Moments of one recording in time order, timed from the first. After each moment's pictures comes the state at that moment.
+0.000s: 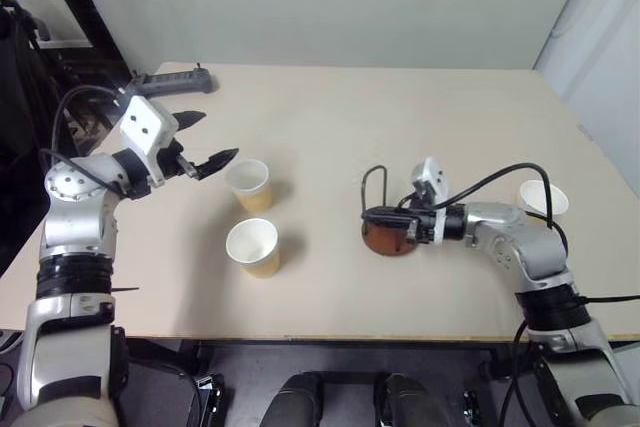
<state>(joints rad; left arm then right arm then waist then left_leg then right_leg) -0.70 0.77 0.18 0.51 -0.24 -0.05 -0.99 -0.57 -0.48 0.14 -0.05 0.44 0.70 1.01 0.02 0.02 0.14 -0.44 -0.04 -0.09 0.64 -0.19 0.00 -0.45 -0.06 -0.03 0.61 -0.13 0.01</state>
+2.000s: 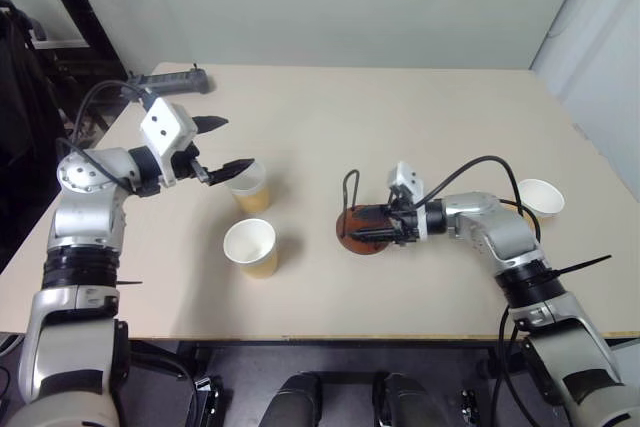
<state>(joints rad) -0.74 0.77 0.10 0.51 -0.23 -0.06 -1.09 -0.71 -0.46 0.26 0.19 0.33 0.60 1.14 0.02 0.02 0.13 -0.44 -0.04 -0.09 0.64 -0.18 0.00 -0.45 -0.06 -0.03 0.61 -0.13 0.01</state>
